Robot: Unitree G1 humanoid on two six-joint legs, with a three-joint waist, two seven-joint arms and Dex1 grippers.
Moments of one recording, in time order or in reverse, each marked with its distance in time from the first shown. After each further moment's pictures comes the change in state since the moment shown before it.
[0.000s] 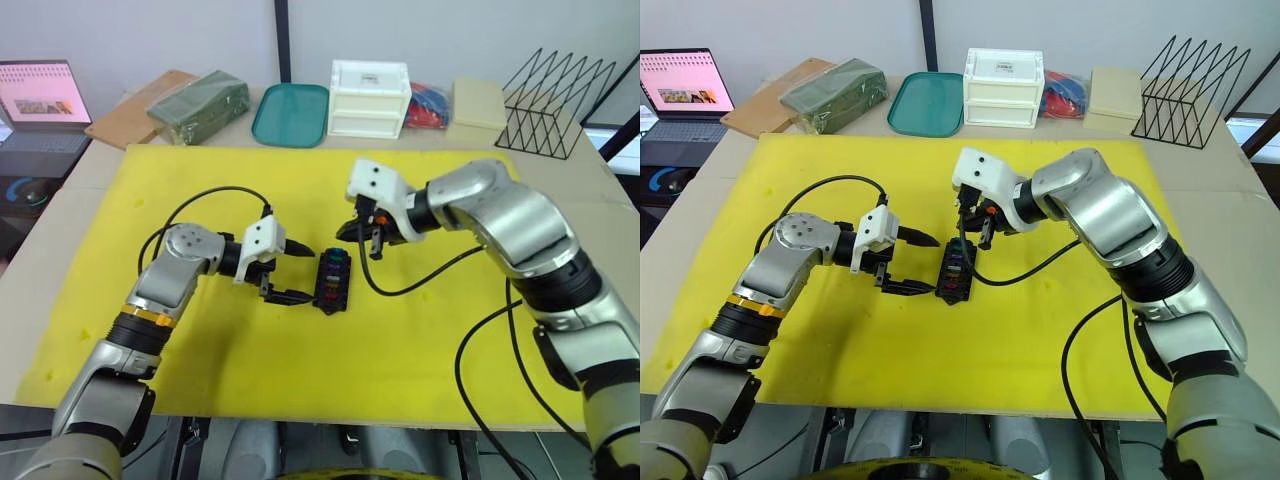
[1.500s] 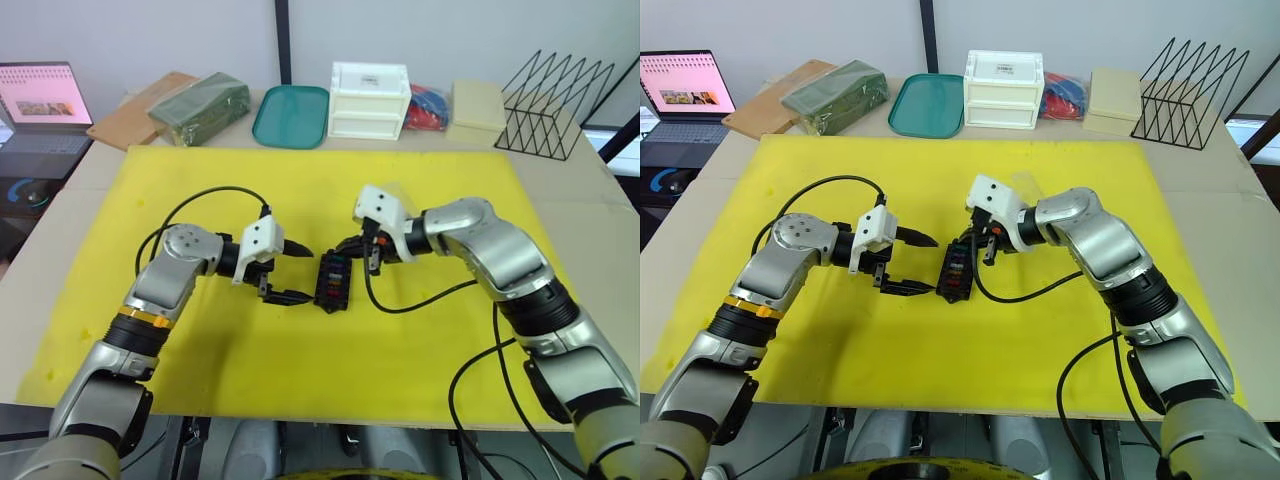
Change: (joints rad) left arm 0.009 0.009 0.002 -0.018 -0.004 0.016 0.005; right arm 0.157 0.040 -0.032 0.128 -0.021 -0.217 -0.022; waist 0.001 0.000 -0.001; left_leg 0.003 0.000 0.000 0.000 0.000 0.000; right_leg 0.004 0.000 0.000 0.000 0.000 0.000
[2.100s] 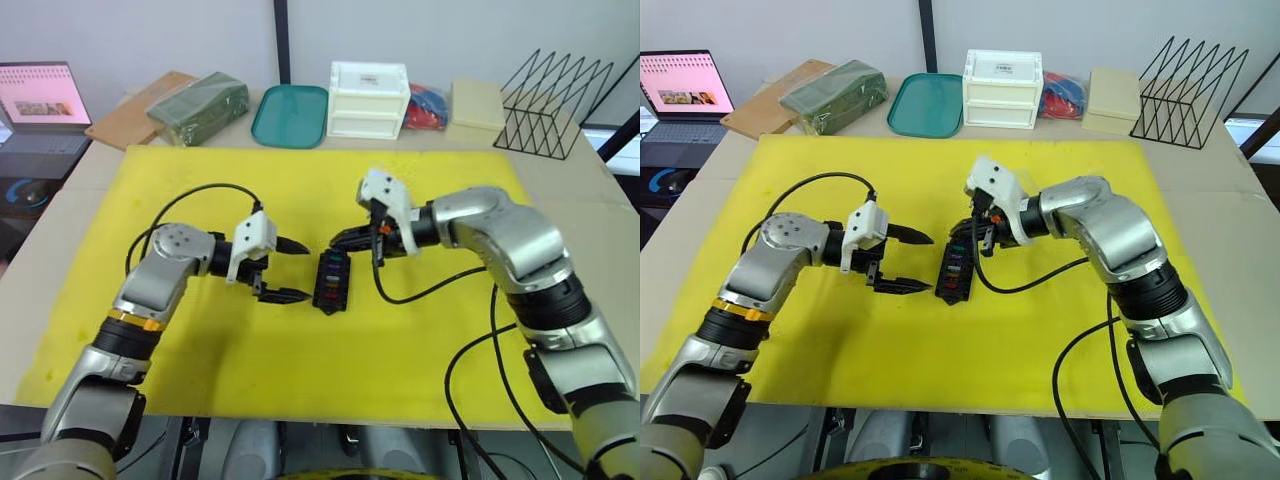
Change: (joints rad) left arm 0.031 0.049 0.048 -0.086 -0.062 0.073 0.001; right arm -0.043 -0.013 -0.113 -0.119 0.143 0.153 0.027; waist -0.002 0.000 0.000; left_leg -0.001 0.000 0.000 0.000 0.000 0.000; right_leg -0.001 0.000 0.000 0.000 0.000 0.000
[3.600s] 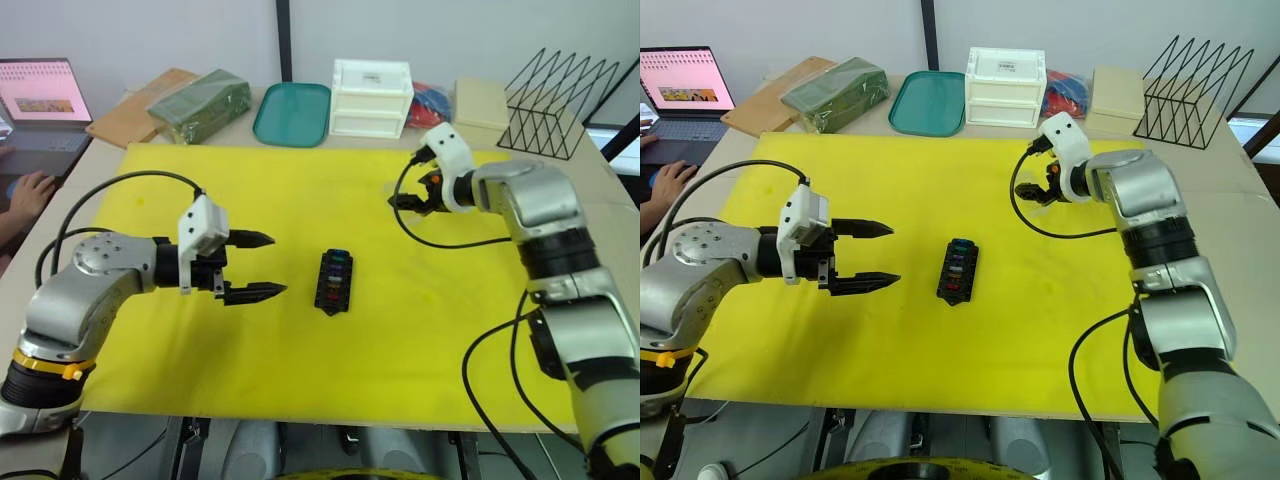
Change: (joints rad) left arm 0.197 0.196 0.216 -0.419 -0.265 0.339 0.224; right arm -0.201 0.038 -0.076 0.646 -0.235 -0.023 -0.349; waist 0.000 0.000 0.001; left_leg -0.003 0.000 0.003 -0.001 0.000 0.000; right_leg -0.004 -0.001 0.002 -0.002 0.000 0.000
